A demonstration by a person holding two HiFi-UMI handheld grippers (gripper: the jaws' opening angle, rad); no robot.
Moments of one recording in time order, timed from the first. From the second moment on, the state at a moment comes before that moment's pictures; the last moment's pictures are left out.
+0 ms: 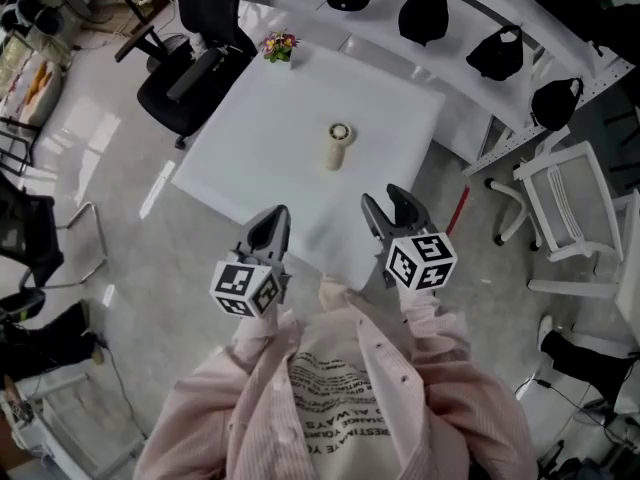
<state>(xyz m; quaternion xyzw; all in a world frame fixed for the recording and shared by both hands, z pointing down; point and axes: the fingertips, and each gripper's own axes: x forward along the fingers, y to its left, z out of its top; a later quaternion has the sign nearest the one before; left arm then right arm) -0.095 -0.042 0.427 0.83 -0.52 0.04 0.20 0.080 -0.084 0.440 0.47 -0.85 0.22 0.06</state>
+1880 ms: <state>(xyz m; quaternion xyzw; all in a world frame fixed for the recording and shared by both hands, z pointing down) -0.096 -0.205 0.576 0.83 -0.44 0.11 0.33 0.014 -0.251 0.641 0.53 -0.70 0.43 0.19</state>
